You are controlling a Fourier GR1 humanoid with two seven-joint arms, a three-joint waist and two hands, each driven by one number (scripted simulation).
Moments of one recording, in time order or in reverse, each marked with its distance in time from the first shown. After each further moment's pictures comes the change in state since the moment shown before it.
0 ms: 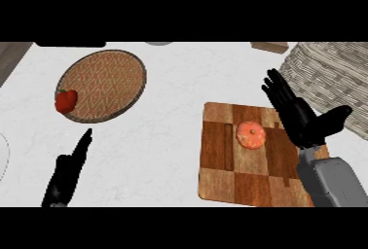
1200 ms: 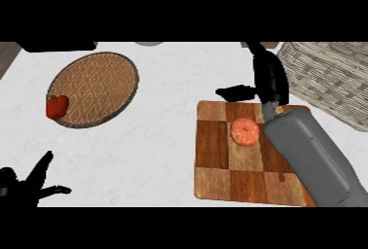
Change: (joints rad) left arm 0.224 0.106 0.167 -0.166 0.131 -0.060 0.160; right arm -0.420 -0.032 0.236 0.186 0.744 -0.393 0.410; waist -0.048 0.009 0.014
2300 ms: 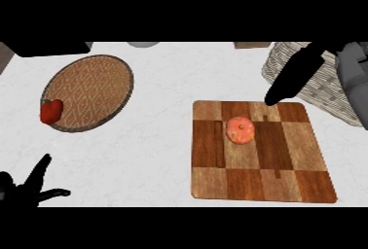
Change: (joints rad) left arm 0.024 -0.043 0.036 0.002 -0.013 -0.006 -0.017; right arm -0.313 -0.297 -0.022 -0.255 -0.390 0.827 0.611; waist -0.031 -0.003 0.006
